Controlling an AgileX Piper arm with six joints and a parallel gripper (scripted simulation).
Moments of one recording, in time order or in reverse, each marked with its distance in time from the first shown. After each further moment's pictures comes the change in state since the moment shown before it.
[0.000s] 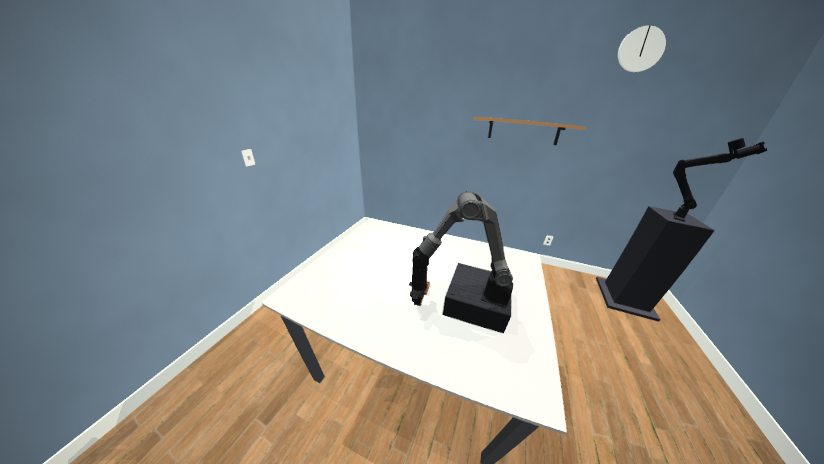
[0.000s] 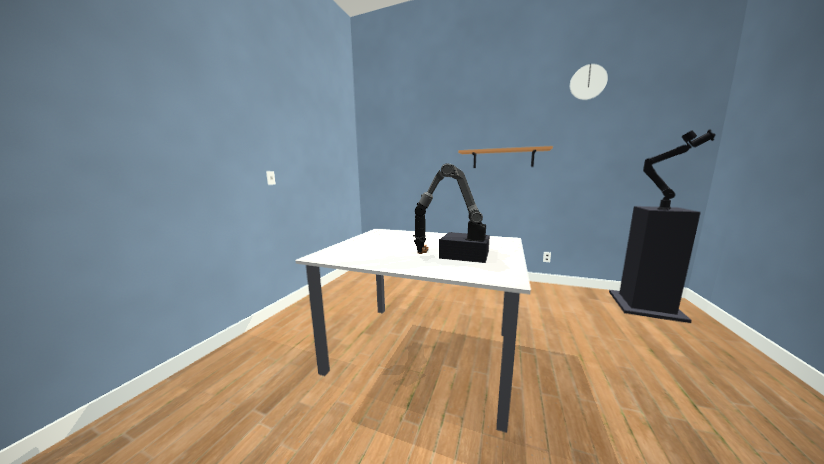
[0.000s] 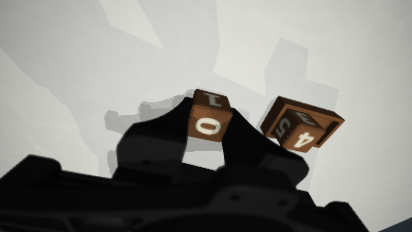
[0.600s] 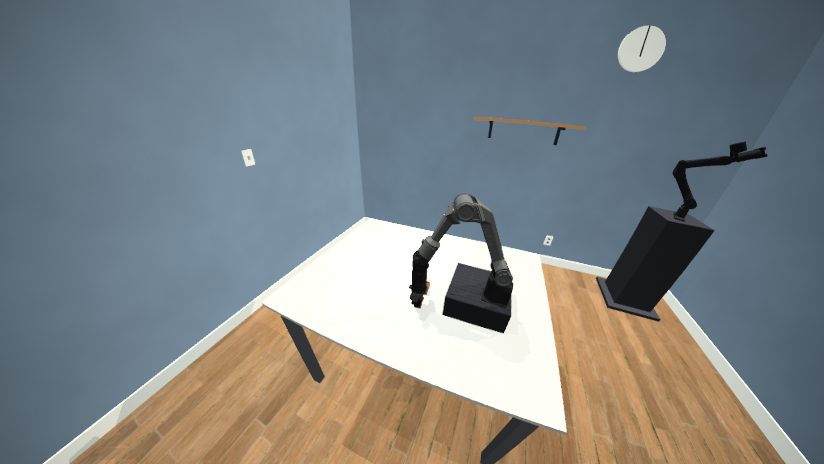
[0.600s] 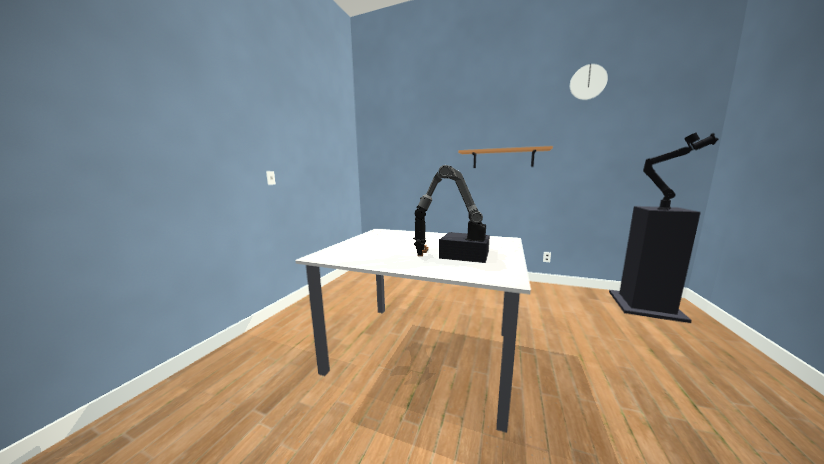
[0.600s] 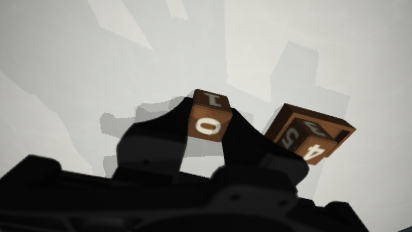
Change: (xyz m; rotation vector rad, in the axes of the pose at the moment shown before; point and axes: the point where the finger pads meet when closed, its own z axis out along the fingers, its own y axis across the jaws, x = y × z) arm 0.000 0.000 0.015 0.000 -0.001 0.000
